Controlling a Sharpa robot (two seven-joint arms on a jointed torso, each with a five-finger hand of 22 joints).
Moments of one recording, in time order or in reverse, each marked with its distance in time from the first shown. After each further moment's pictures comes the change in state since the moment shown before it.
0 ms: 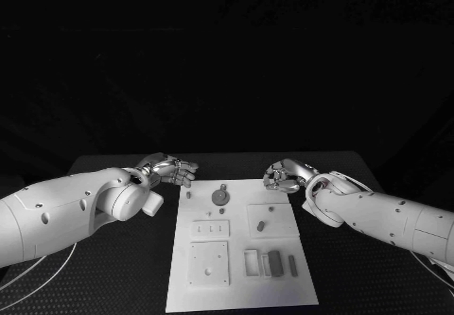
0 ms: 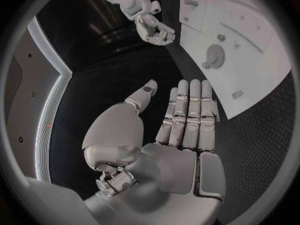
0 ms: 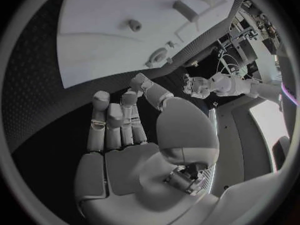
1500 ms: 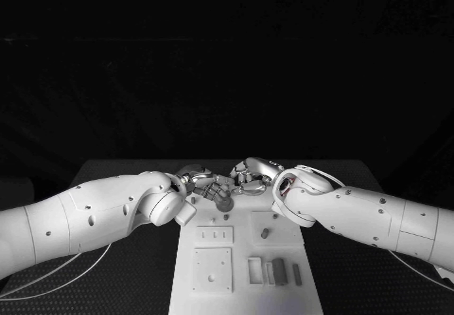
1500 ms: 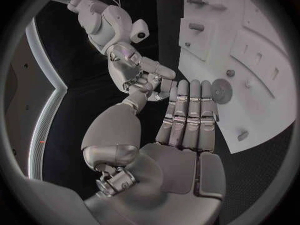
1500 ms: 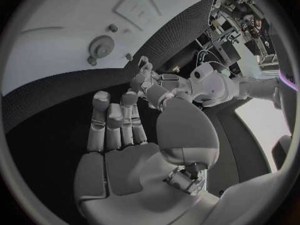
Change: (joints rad) left arm 0.000 0.120 0.003 0.024 -0.082 -0.003 -0.140; left_hand -0.062 -0.005 -0.012 0.051 0.000 0.015 0.000 0.001 -0.008 -0.002 0.002 -0.004 0.031 0.000 0.000 -0.008 0.040 0.000 0.000 0.000 -0.005 0.018; right arm 0.087 0.117 -0.003 0.182 -0.070 0.105 -0.162; right_hand 0.003 -0.003 -0.001 -0.001 0.000 0.004 -0.004 0.000 0.000 0.007 0.000 0.000 0.002 0.005 -0.002 0.003 0.002 -0.001 0.003 -0.003 0.004 0.000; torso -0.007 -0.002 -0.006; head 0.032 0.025
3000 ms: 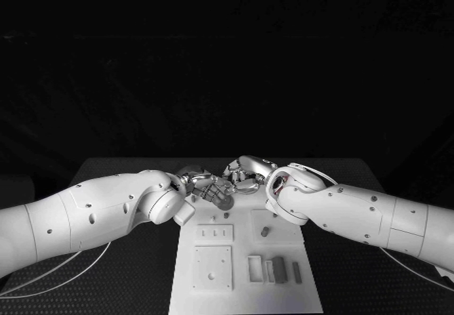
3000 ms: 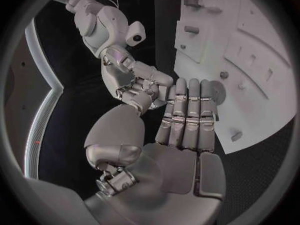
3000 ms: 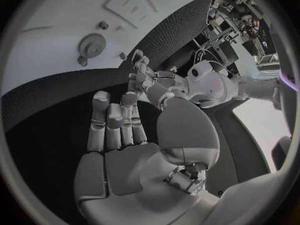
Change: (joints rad) left arm -0.003 0.002 -0.002 -0.012 0.001 0.024 -0.034; left_hand 0.068 0.098 0.060 -0.070 -0.002 0.080 -0.037 0.014 0.002 0.052 -0.030 0.026 0.057 0.043 -0.022 0.006 0.071 0.000 0.018 -0.018 -0.004 0.029; right arm 0.001 0.041 0.000 -0.017 -0.004 -0.001 0.001; right_hand -0.004 0.002 -0.006 -0.006 0.001 0.007 0.000 0.024 0.035 0.000 0.000 0.000 0.001 0.005 -0.002 0.000 0.001 -0.007 0.004 -0.004 0.000 0.000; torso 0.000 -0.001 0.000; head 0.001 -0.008
